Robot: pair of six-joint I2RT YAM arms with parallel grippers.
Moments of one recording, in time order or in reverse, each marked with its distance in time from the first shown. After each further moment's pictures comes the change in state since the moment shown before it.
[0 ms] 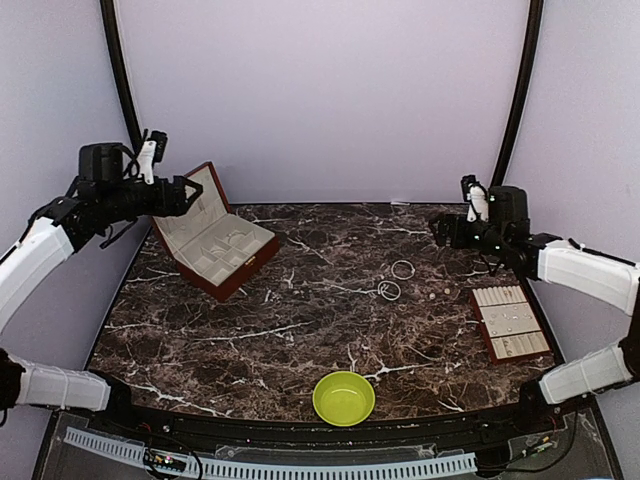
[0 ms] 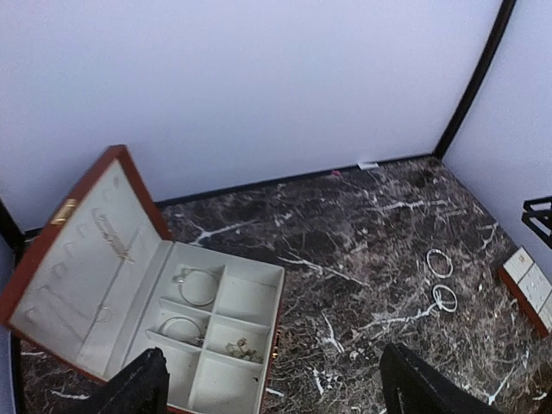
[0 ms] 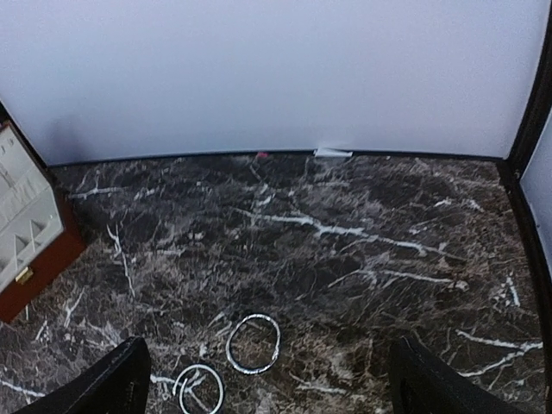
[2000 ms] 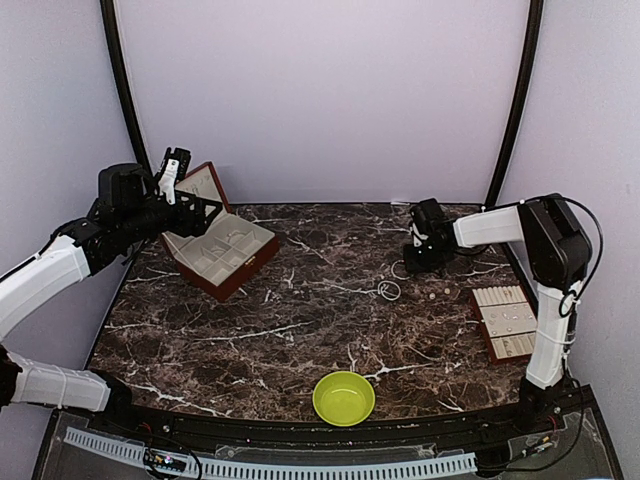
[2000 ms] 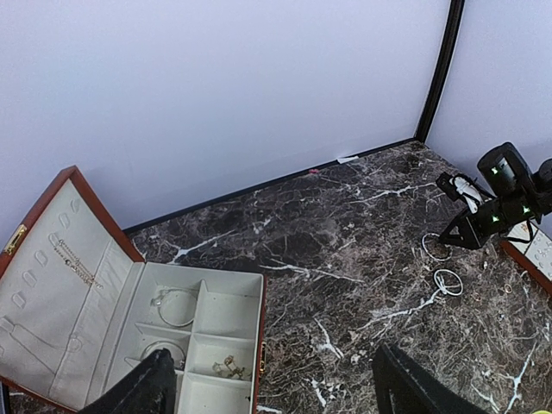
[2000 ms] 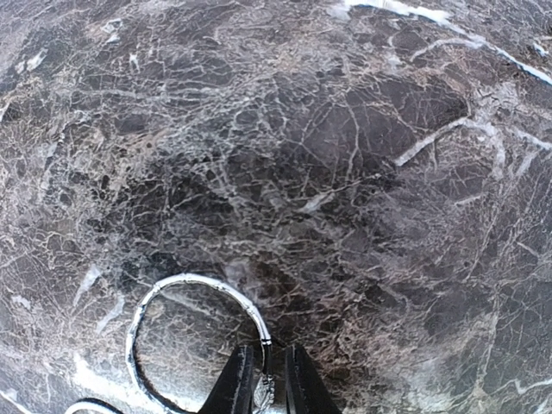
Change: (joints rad) left arm -0.132 0.038 -0.177 0.253 -0.032 0.093; right arm 0.110 0.774 0.484 -0.357 0.131 0.094
